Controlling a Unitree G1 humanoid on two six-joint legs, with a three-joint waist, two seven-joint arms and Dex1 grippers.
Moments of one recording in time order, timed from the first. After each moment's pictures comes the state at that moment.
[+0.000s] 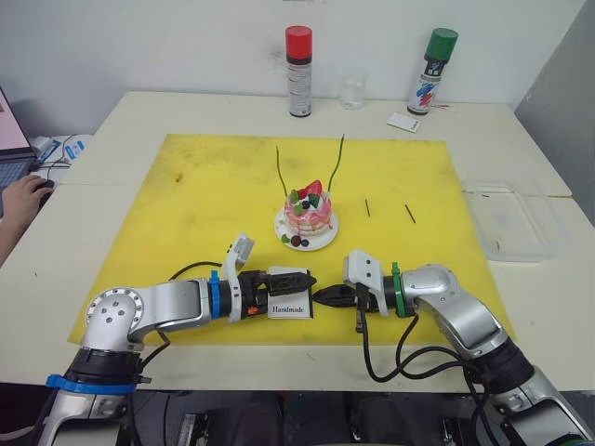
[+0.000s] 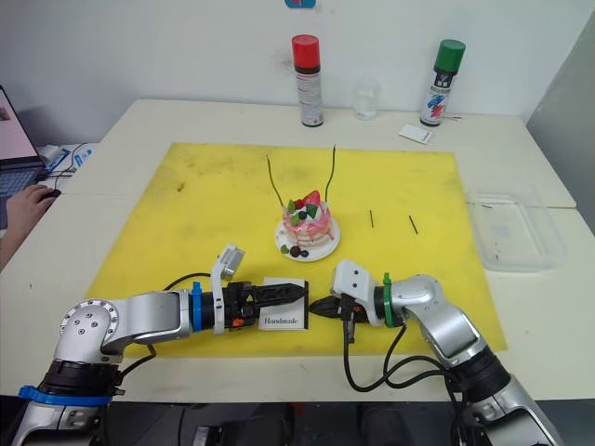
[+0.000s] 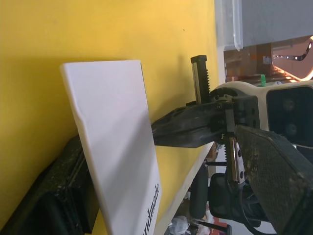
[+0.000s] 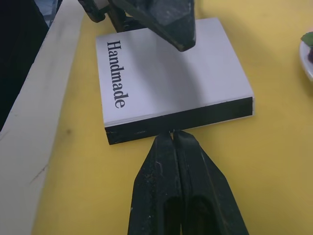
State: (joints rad) left arm -0.31 0.65 0.02 -0.07 -1.97 1.24 0.26; right arm -0.41 -0.46 0.39 -0.14 0.18 0.40 1.02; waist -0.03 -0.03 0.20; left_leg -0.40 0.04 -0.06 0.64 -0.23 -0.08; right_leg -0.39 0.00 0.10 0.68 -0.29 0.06
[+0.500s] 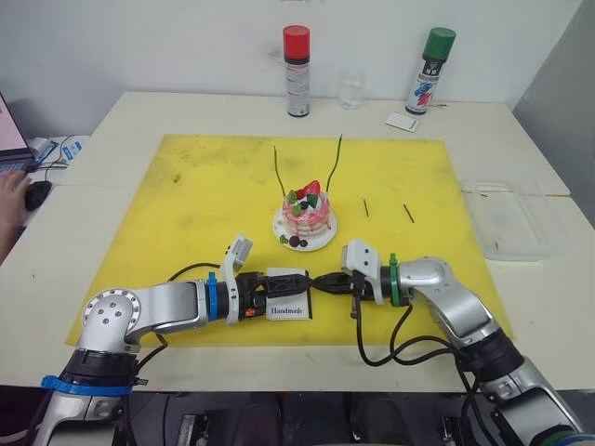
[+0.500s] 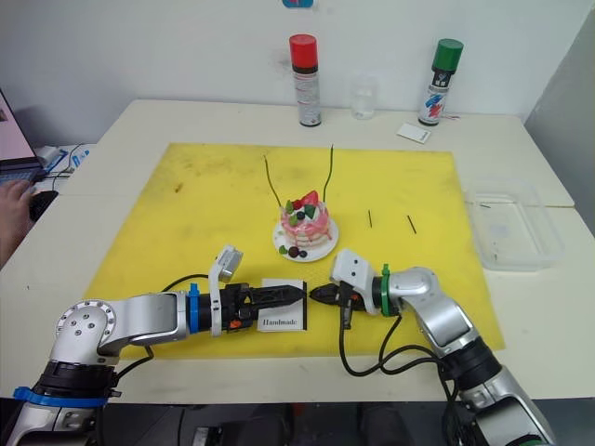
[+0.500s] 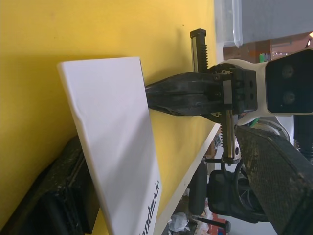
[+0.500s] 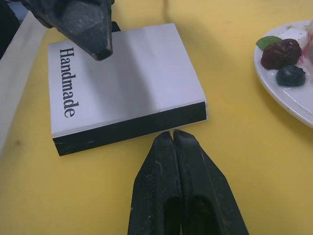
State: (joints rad) left arm -0.31 0.67 0.01 -0.07 -1.97 1.24 0.25; right arm -0.46 -0.40 0.38 -0.03 0.15 0.35 0.99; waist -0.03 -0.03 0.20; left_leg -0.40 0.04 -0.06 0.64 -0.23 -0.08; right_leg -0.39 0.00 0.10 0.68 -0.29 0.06
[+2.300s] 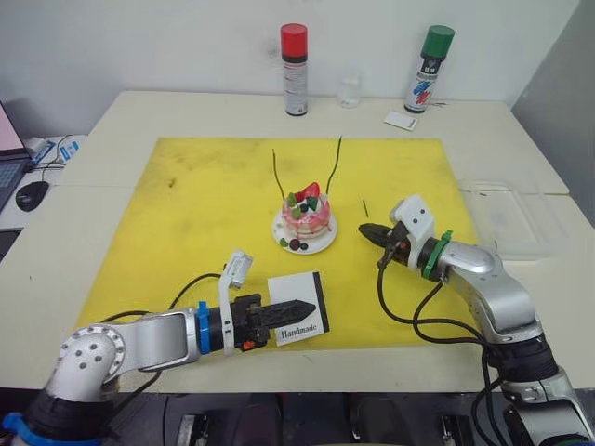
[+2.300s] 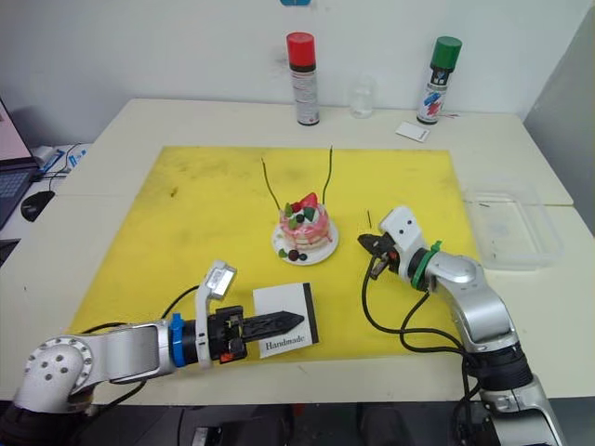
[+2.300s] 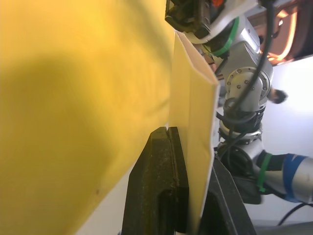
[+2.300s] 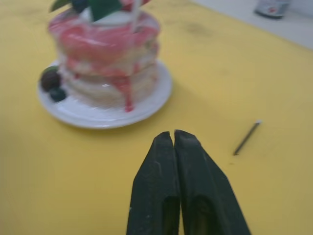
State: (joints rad) left arm -0.09 0.82 0.06 -0.47 -1.96 1.03 0.07; right arm -0.41 -0.42 0.09 -0.19 0.18 0.52 0.60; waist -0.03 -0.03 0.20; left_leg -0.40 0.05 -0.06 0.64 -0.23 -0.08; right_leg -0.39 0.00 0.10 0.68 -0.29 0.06
